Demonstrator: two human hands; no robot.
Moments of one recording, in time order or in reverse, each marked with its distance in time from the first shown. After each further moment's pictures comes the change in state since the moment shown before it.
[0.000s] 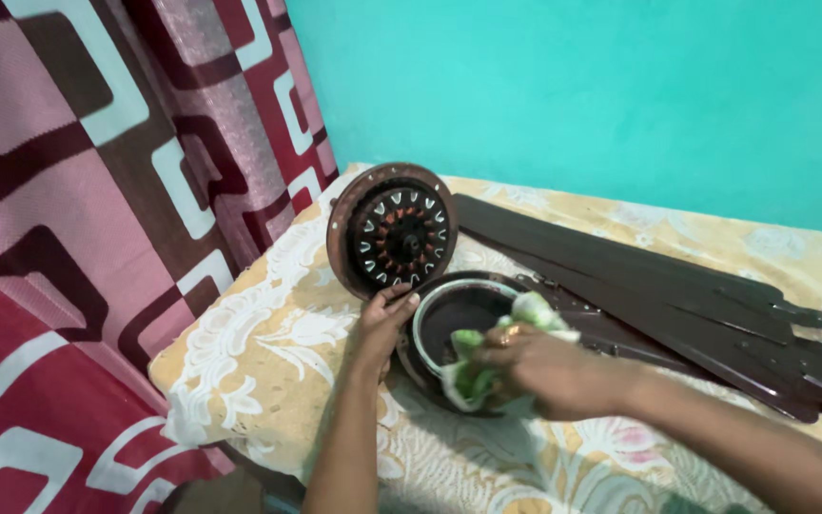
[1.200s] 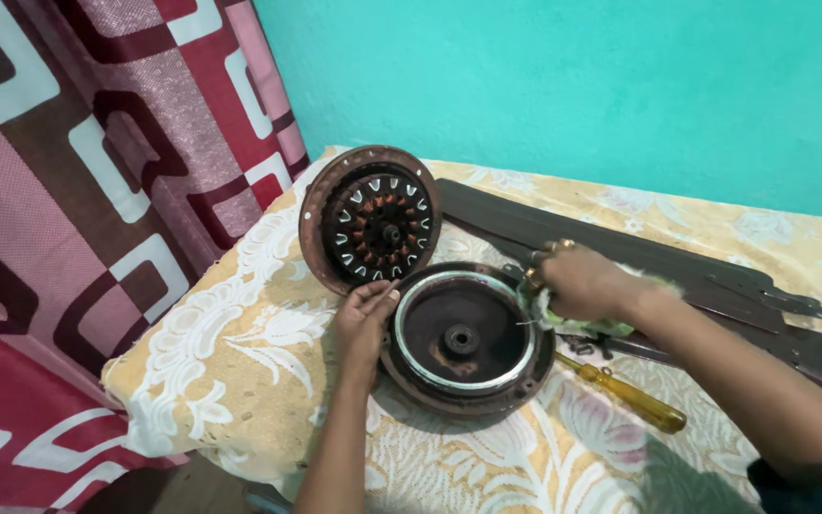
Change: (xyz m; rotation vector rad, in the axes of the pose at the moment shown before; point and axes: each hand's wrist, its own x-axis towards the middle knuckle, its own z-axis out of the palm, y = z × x) left_hand -0.002 -0.011 0.009 0.015 0.174 0.151; right_hand -0.010 0.099 -0.030 -0.221 -0.119 0.642
